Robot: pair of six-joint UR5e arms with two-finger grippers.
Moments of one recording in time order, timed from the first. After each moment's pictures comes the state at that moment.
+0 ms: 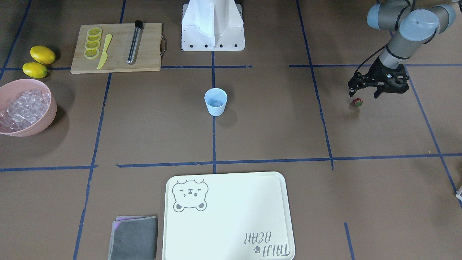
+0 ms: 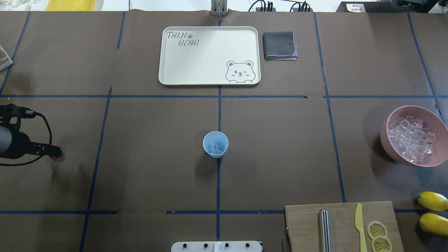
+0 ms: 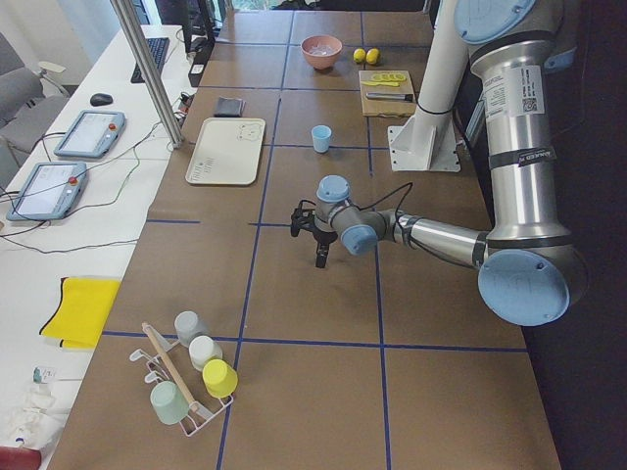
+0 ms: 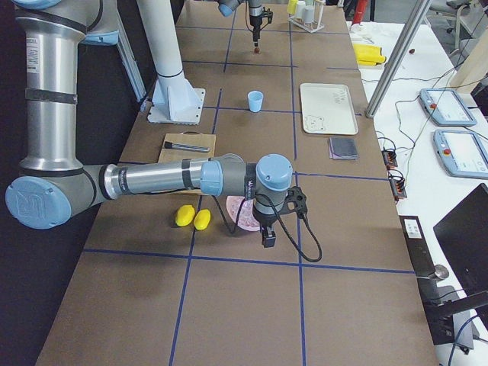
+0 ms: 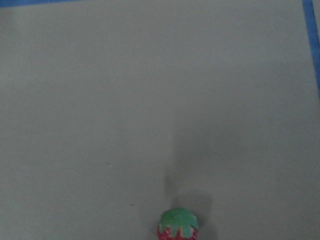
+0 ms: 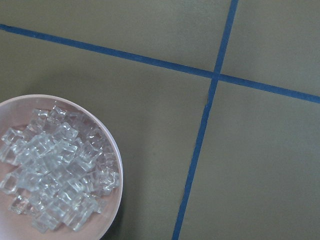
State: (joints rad) left arm -0.74 -1.39 -1.84 -2.20 -1.98 -0.94; right arm 1.54 -1.66 1.81 -1.72 2.37 -0.21
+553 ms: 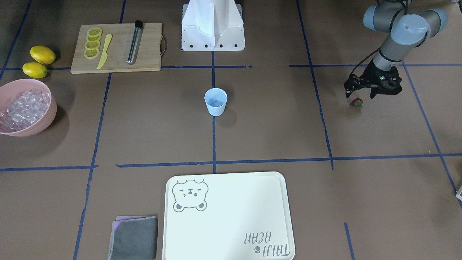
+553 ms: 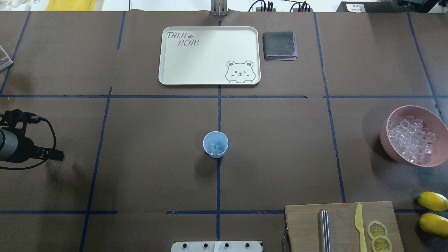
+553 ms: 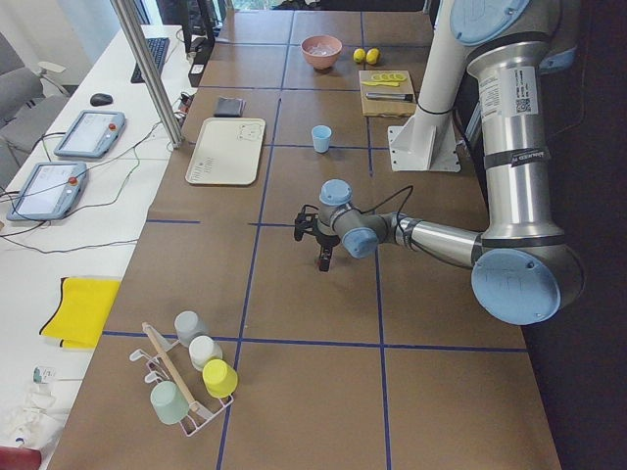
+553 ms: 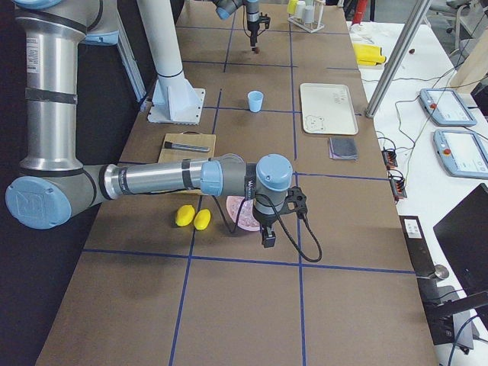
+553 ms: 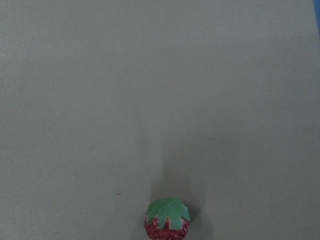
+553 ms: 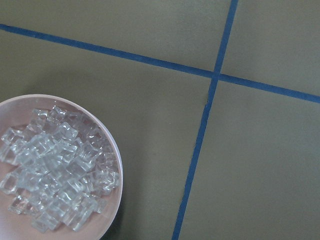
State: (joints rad) left arm -0.72 -1.40 -1.81 -2.20 -1.97 -0.95; right arm 1.54 -1.66 1.81 -1.72 2.37 -0.21
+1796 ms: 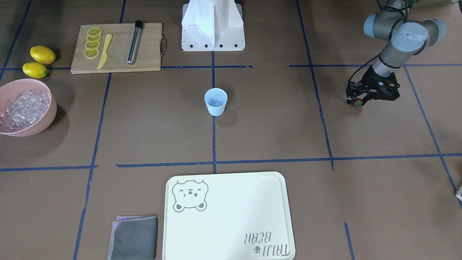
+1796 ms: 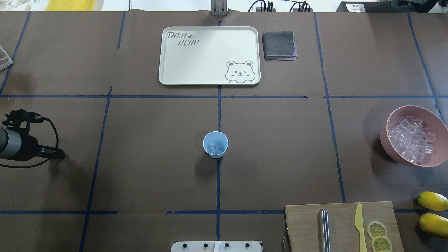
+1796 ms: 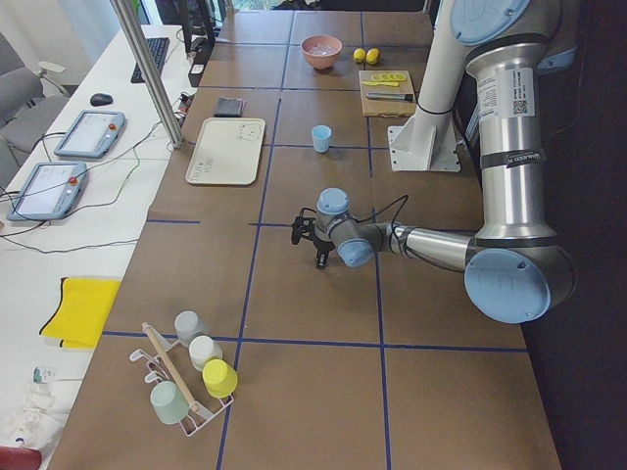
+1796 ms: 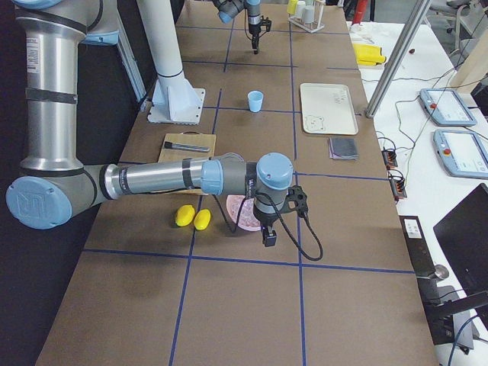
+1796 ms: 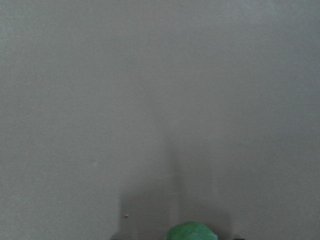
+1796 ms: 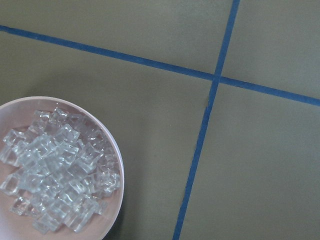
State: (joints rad) left arm -0.72 -1.42 -1.74 -2.32 -1.98 -0.95; right arm 1.54 -1.66 1.81 -1.72 2.37 -0.21
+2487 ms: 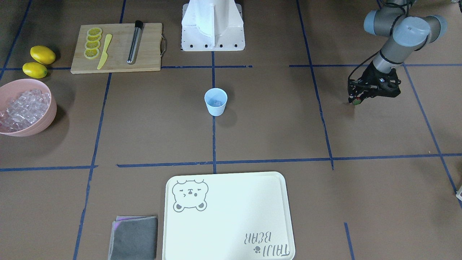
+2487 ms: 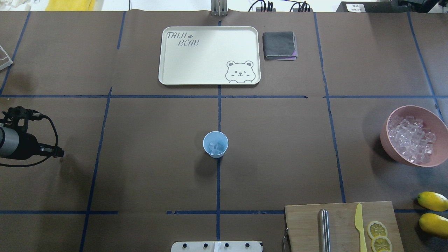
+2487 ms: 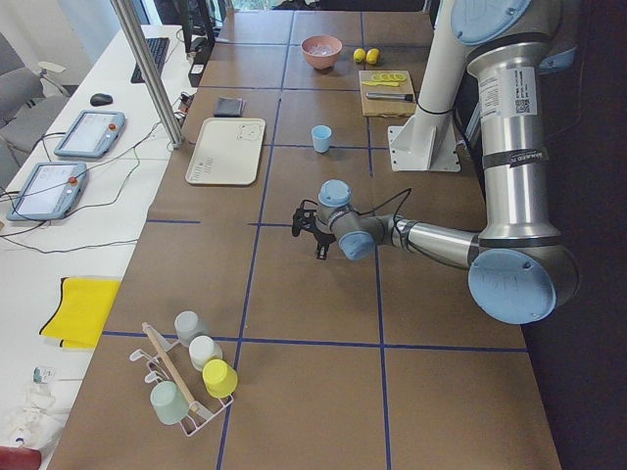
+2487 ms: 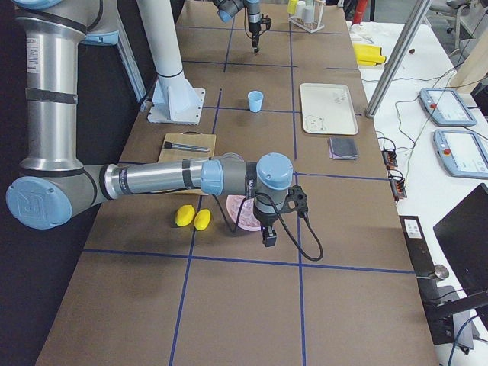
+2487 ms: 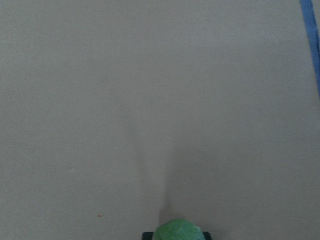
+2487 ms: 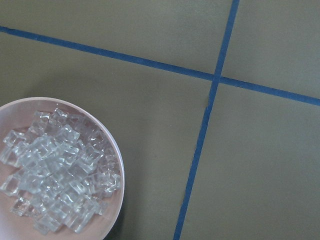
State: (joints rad) left arm -0.73 -1.41 -1.83 -2.25 -2.00 -0.95; right arm 1.54 -1.66 1.81 -1.72 2.37 -0.20
